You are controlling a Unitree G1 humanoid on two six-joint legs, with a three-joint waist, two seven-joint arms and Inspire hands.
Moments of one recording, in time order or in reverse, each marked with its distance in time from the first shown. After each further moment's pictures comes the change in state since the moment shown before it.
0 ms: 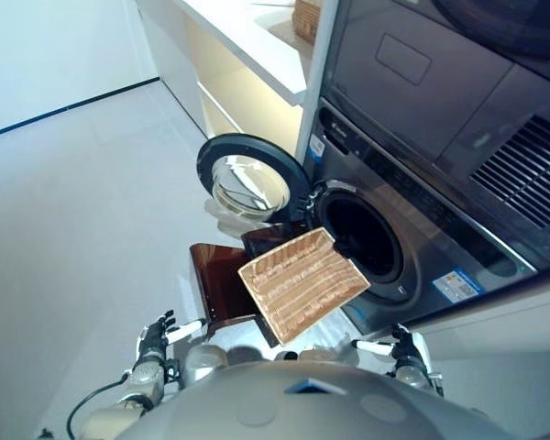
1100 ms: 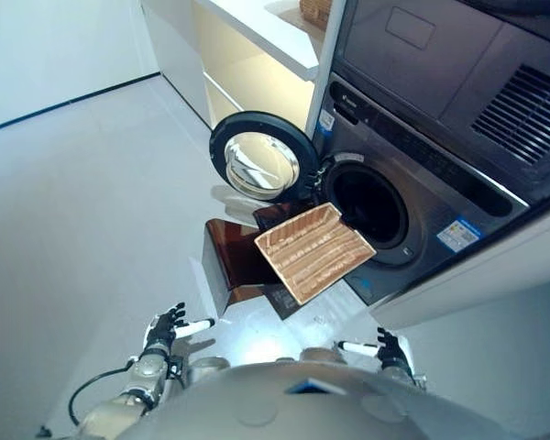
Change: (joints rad) left arm 0.009 -0.012 -0.102 -0.002 0.086 -0.018 -0.024; right arm -0.020 0.056 0.004 0.022 -0.028 0.020 0.009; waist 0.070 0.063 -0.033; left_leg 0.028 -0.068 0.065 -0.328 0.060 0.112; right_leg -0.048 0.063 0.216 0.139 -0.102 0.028
